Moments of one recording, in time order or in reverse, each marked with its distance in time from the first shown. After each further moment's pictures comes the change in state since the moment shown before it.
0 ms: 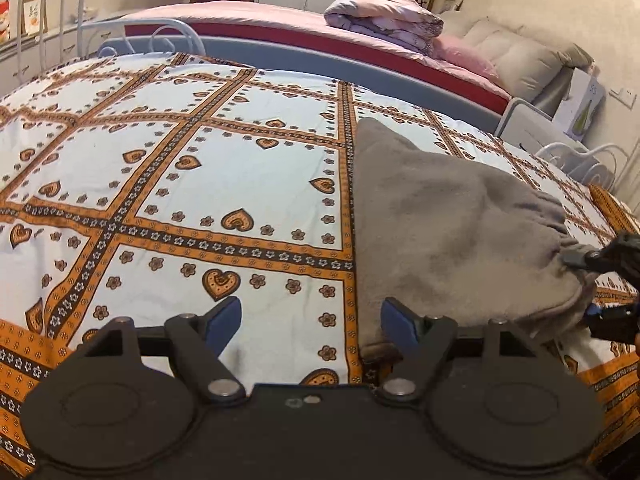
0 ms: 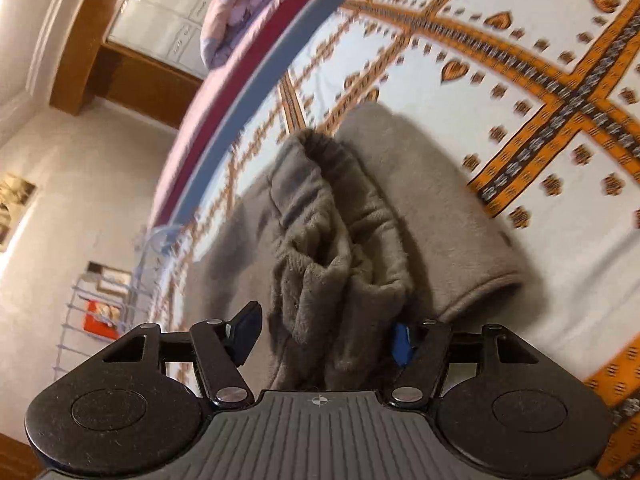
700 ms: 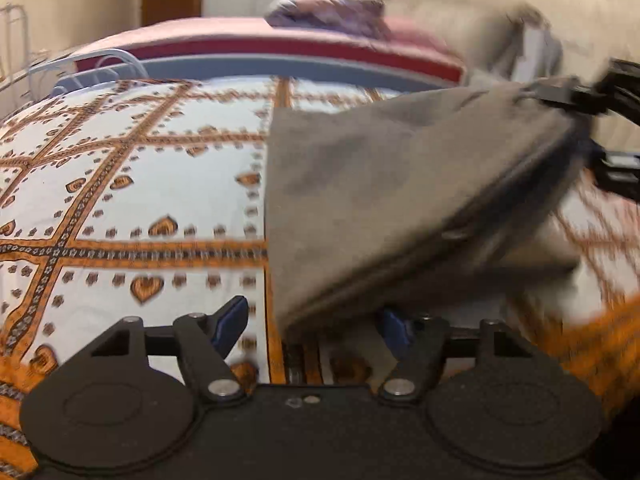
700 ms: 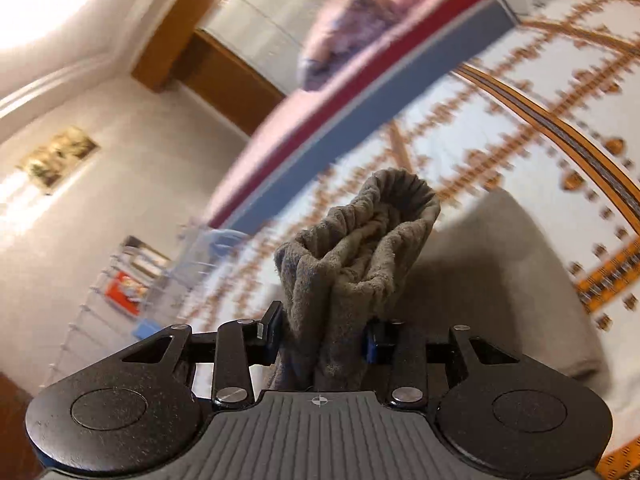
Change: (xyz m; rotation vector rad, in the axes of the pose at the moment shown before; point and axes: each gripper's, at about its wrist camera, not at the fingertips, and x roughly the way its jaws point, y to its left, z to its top) left arm 0.007 -0.047 -0.013 0.142 -0.024 -0.040; right arm -0.035 0.077 -0.009 -0.270 -0.131 0.177
